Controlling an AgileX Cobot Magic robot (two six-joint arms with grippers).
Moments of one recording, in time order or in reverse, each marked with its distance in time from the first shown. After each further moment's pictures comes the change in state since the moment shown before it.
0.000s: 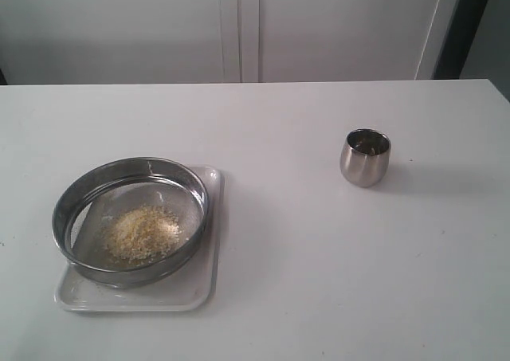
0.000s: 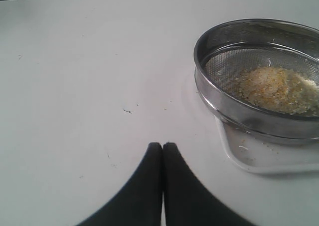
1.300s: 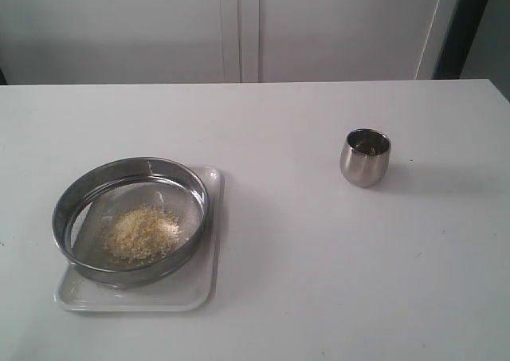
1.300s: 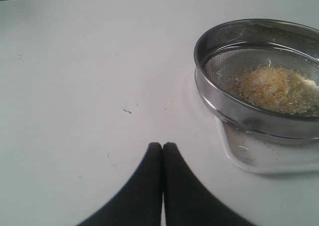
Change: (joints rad) left arm 0.000 0.000 0.000 0.000 0.000 0.000; right arm 0.000 -0.271 0.297 -0.093 -0.012 -0.002
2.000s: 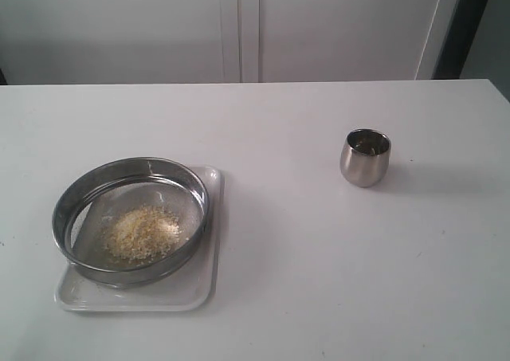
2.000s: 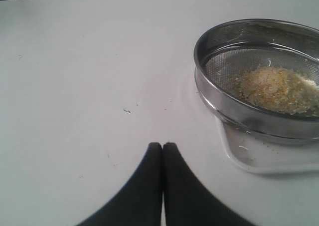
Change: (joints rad) left arm 0.000 0.000 0.000 0.000 0.000 0.000; right arm 0.000 -0.041 0.024 0.000 -0.002 0.000
